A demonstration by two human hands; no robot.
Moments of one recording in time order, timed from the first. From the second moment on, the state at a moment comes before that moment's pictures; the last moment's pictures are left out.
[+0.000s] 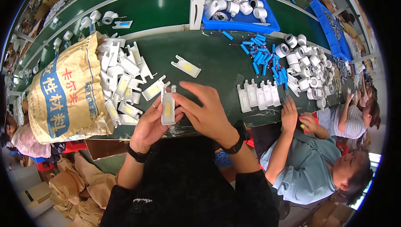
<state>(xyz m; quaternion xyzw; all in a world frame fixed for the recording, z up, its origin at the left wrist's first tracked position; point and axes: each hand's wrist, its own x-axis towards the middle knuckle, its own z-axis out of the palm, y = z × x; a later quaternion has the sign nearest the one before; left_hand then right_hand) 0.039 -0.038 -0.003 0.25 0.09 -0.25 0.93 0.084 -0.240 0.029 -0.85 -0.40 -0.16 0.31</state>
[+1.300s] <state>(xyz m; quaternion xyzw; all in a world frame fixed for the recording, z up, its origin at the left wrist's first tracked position) 0.053 -0.043 -0.028 0.36 0.10 -0.23 0.90 0.064 -0.219 -0.001 -0.84 -0.33 -0.15 0.40</state>
